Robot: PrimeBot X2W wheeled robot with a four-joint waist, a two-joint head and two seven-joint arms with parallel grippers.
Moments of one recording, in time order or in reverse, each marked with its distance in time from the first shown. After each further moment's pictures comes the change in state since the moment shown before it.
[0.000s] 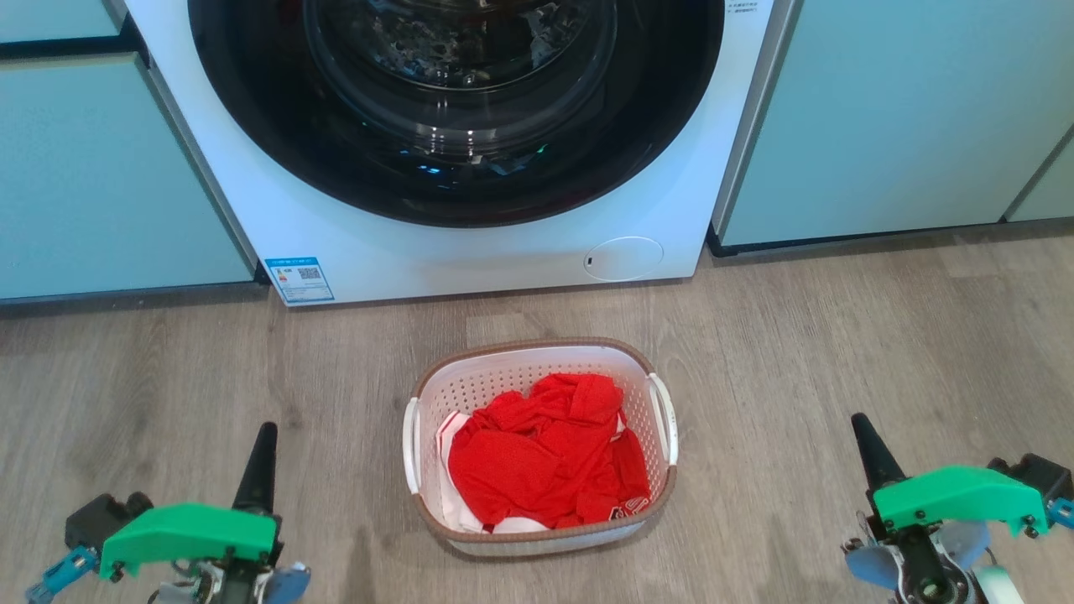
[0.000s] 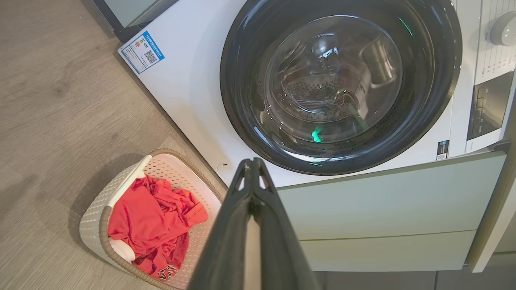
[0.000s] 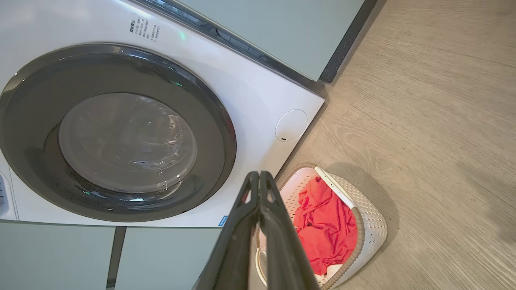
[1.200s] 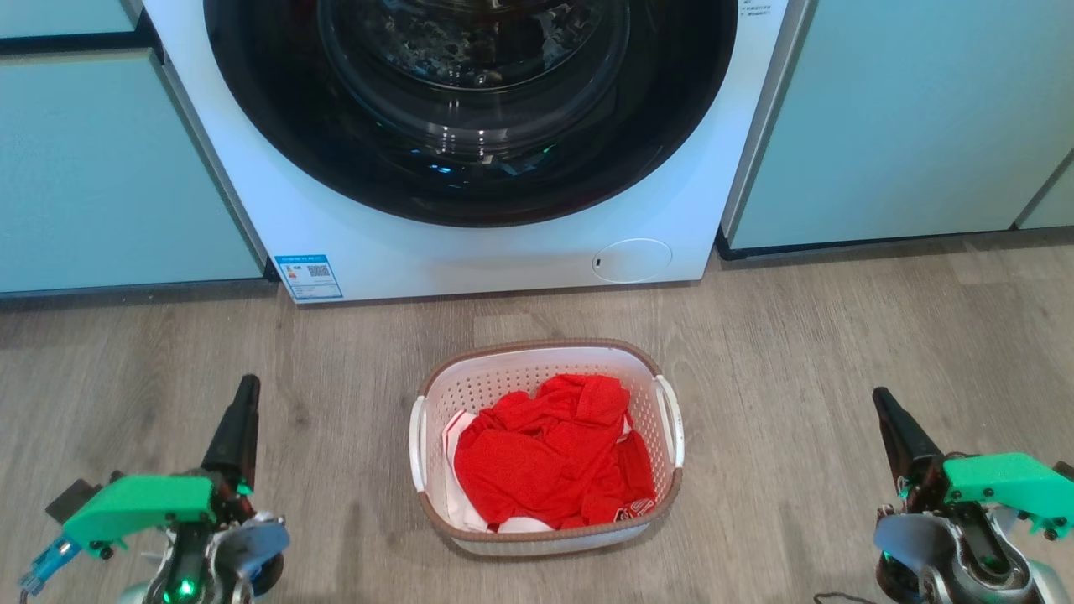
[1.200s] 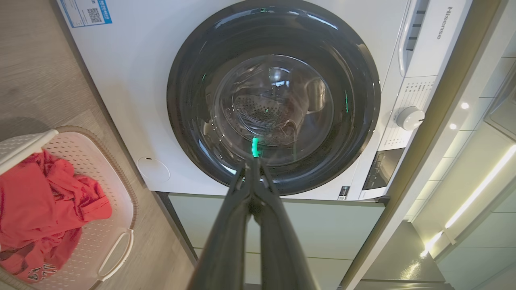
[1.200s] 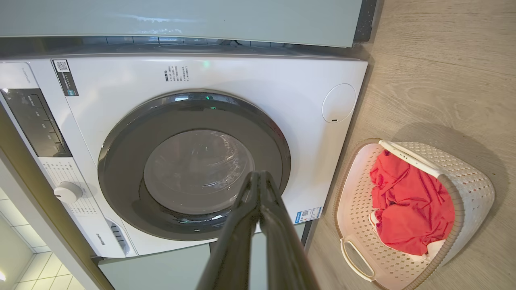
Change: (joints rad) left arm -0.076 0.000 0.062 0.022 -0.398 -0.061 0.105; right arm -0.021 0.000 -0.093 -0.035 0.397 0.000 0.103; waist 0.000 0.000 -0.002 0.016
